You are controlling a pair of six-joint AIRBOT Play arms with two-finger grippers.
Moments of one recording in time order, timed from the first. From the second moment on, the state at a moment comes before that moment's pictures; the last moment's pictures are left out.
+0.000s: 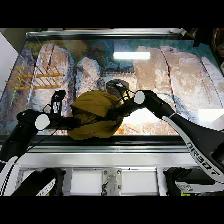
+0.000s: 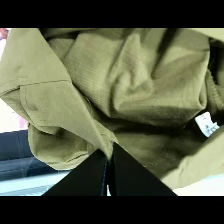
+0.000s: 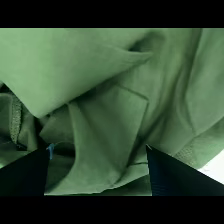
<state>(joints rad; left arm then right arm) -0.32 -0.88 0.74 1.44 -1.12 -1.81 0.54 -1.51 1.20 -0.99 0.97 1.44</state>
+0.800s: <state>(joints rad) -0.33 -0.92 1.33 1.37 -1.05 -1.79 0.48 -1.39 1.59 -1.29 1.17 1.48</state>
